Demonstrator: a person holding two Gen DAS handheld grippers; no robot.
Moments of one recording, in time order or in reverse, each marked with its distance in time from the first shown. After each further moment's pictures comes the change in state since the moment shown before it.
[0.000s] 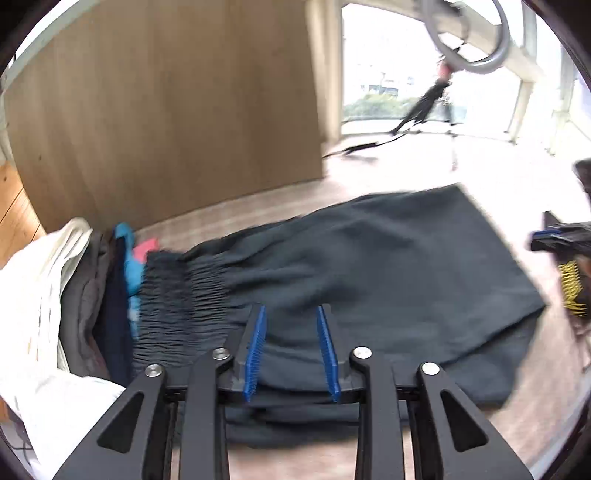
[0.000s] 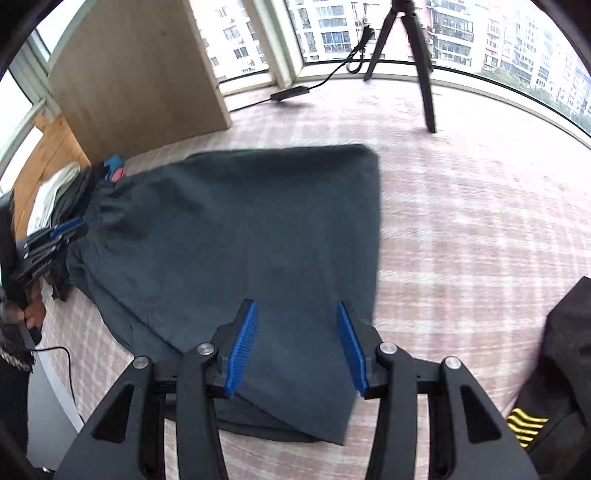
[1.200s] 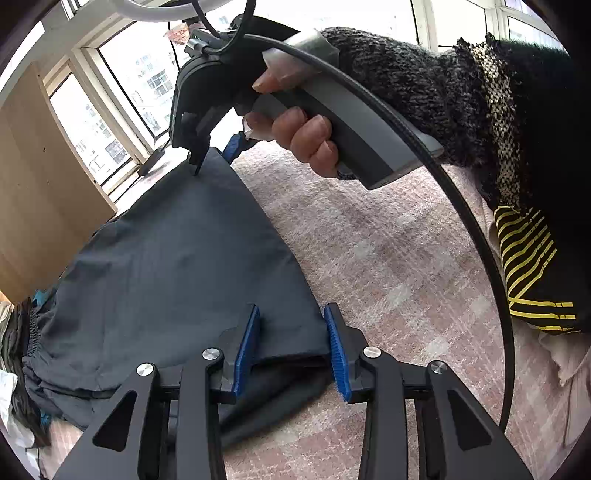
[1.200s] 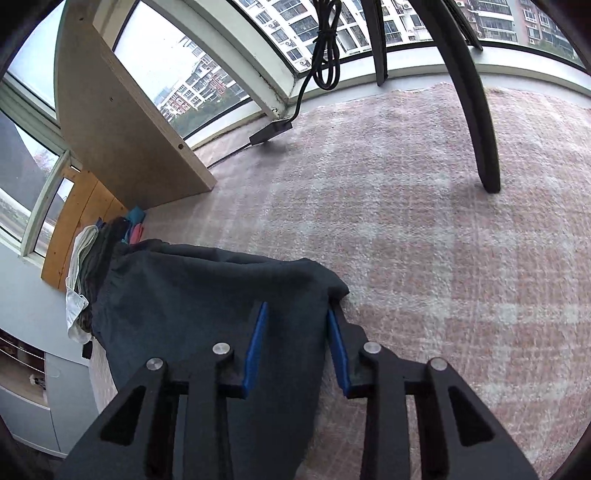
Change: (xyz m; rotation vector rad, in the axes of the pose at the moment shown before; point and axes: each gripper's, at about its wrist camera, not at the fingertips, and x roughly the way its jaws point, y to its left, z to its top) left arm 0.073 -0.344 -0.025 0.277 0.066 0.114; right arm 0.115 -0.070 0.107 0.008 0.033 0.378
